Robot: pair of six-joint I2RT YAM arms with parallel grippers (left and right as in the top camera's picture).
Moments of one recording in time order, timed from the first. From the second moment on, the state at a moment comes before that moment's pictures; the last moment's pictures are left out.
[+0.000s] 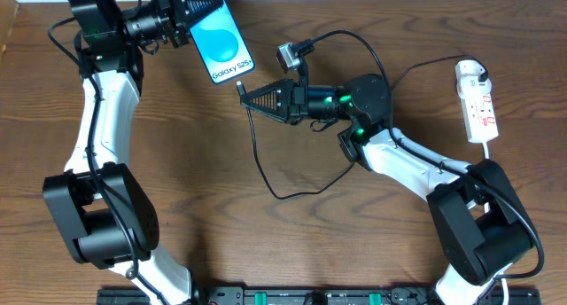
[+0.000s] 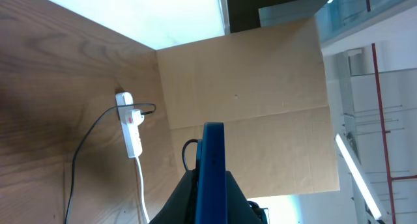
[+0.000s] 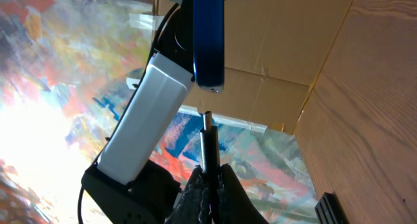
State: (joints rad) left arm 0.17 1.86 1.53 0.29 1.41 -1.31; right arm 0.56 1.85 1.08 1.16 -1.03 1.67
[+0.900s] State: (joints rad) left arm 0.14 1.86 1.53 0.29 1.41 -1.31; right arm 0.54 1.85 1.08 1.16 -1.04 1.67
